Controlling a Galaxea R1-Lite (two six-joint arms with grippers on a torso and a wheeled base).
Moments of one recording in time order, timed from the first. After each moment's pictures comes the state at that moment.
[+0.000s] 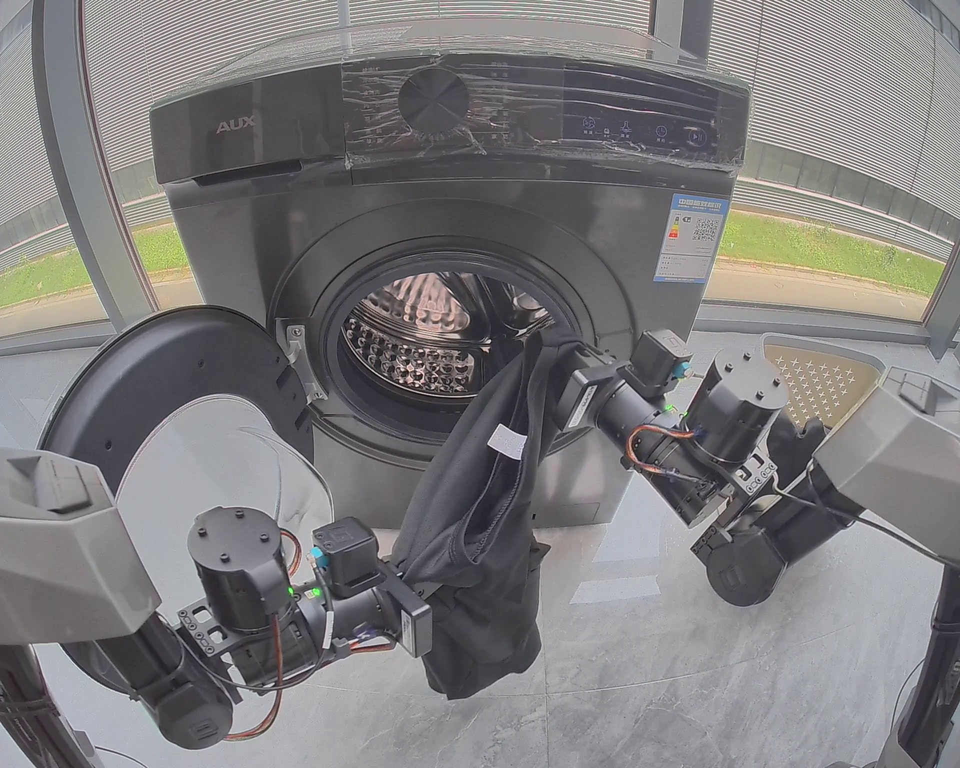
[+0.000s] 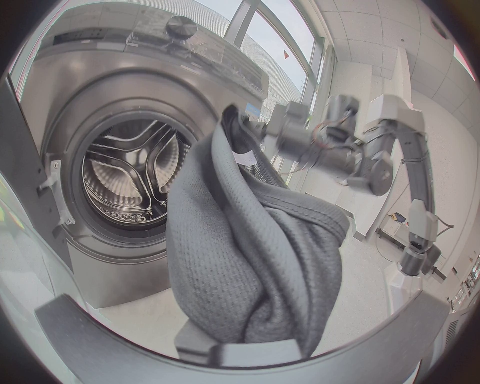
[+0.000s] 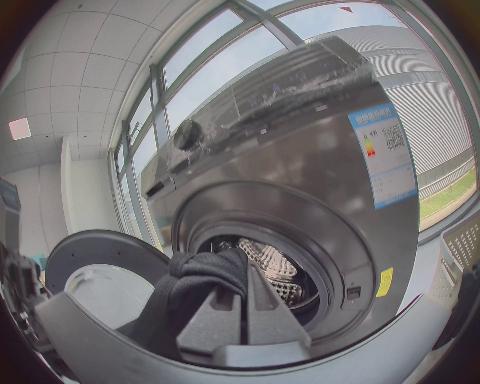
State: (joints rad) left arm -0.65 1.97 -0.32 -1.51 -0.18 -0.02; right arm 0.61 2.15 -0.96 -1.46 -0.06 0.14
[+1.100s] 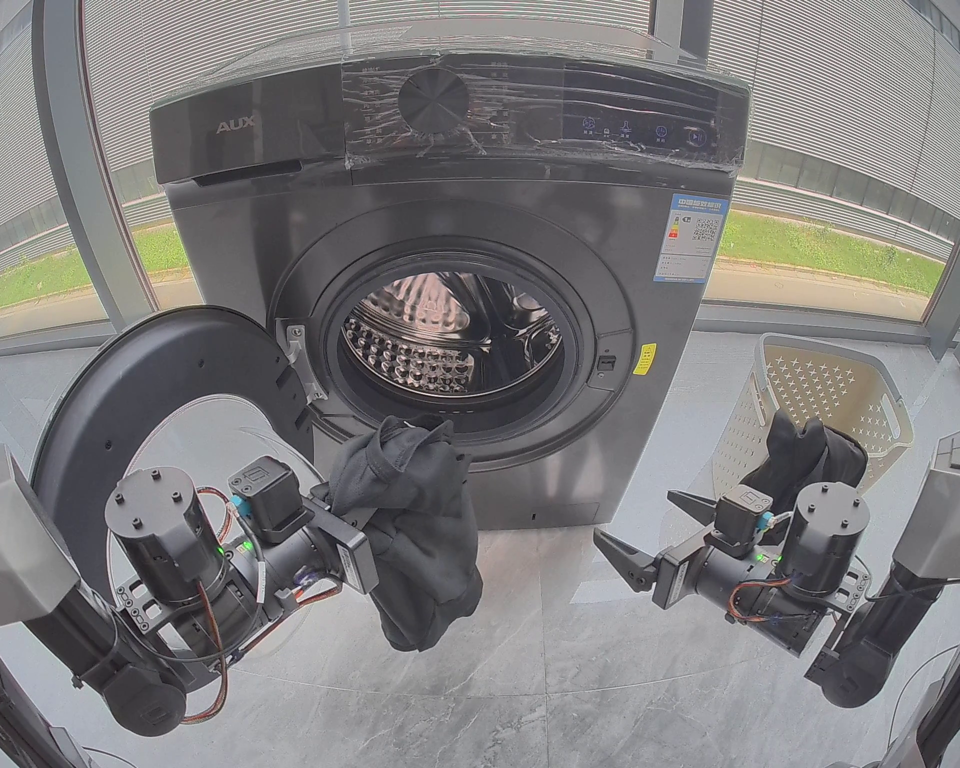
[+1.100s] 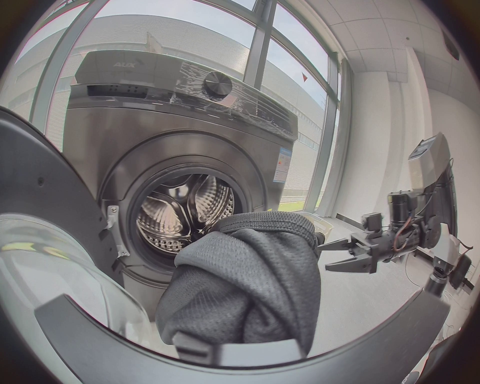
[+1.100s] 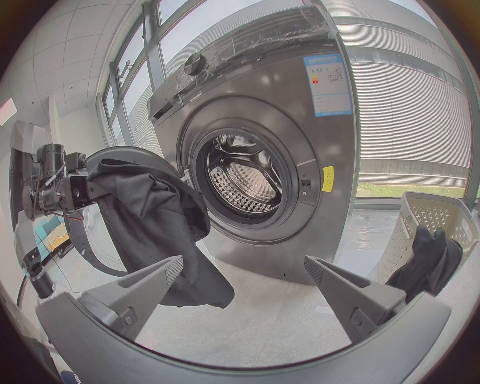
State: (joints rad) left arm -0.58 1.81 -0.31 -1.51 0.00 -0.02; right arm 0.60 1.96 -0.28 -1.54 -0.06 0.09
